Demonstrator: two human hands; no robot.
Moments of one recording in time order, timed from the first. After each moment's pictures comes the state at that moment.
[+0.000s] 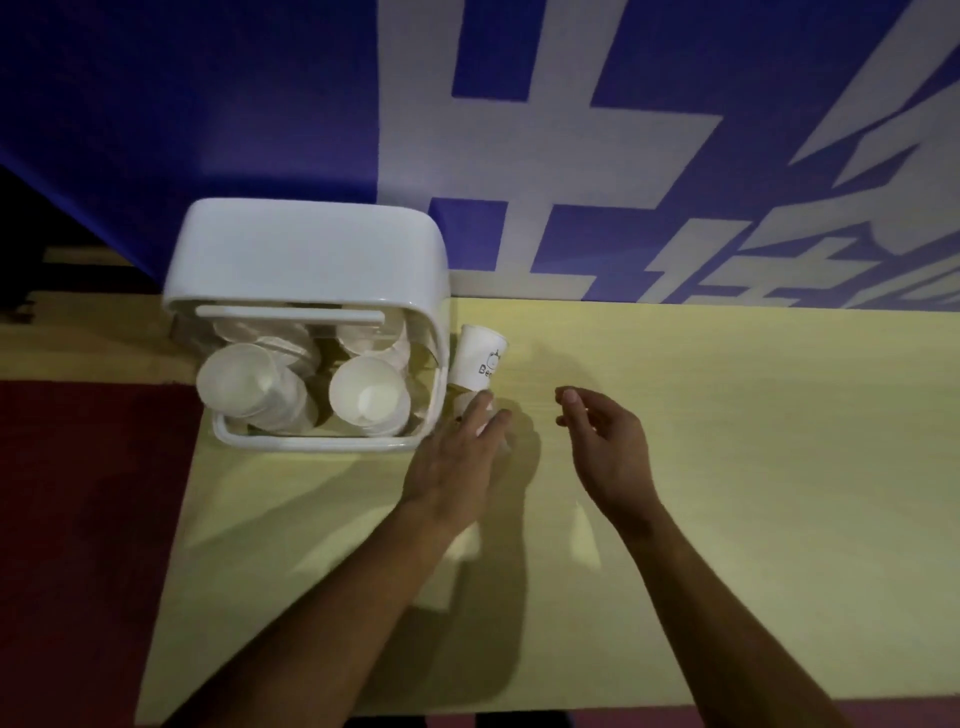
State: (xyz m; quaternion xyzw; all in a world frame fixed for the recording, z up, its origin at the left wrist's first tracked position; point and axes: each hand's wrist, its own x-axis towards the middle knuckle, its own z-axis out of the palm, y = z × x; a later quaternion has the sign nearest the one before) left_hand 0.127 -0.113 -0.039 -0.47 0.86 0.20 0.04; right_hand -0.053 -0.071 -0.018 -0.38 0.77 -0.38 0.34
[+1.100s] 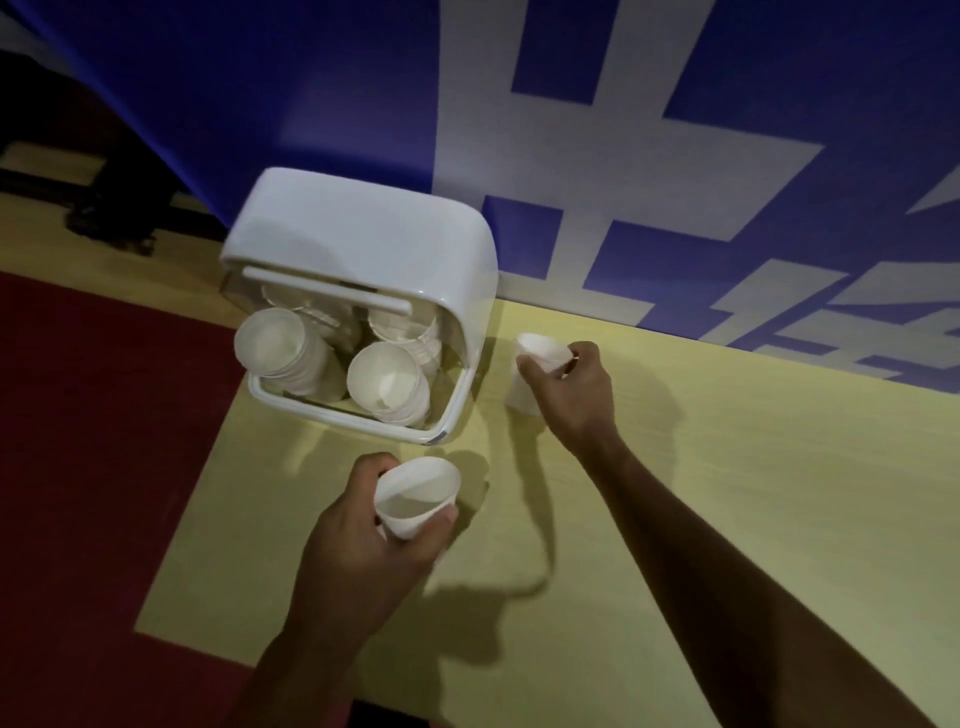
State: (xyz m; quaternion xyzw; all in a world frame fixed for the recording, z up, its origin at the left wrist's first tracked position) left_hand 0.168 -0.035 0.037 -0.74 0.52 0.36 -0.22; right_hand -0.048 -0.173 -0.043 -0.41 0.75 -0.30 0.42
